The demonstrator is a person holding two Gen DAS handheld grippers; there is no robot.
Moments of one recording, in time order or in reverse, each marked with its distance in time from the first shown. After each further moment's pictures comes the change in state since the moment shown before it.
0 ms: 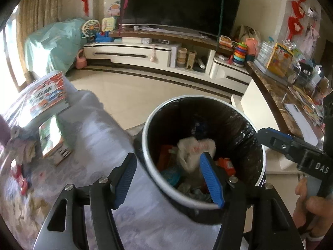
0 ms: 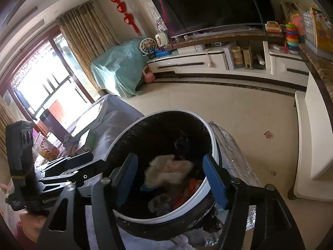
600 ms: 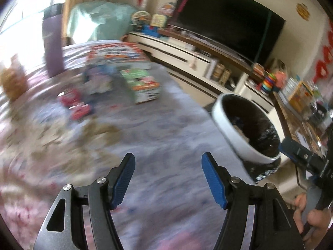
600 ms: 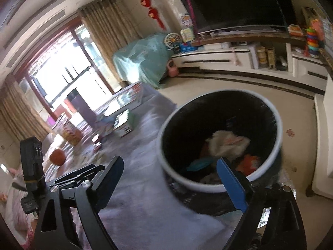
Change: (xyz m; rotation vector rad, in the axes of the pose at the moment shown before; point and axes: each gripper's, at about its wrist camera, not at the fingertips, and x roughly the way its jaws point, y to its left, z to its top) left arm -0.093 0.098 -0.106 -0.300 -0.063 0.087; right arm -0.002 0.087 -0.040 -0.075 0.033 0.132
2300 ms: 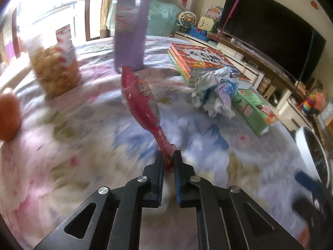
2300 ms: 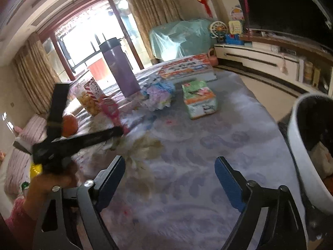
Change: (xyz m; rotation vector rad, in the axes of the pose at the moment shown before) left arm 0.029 0.140 0.035 -0.112 -0.010 0.189; right arm 0.118 0.135 -0.026 -0.242 0.086 0.107
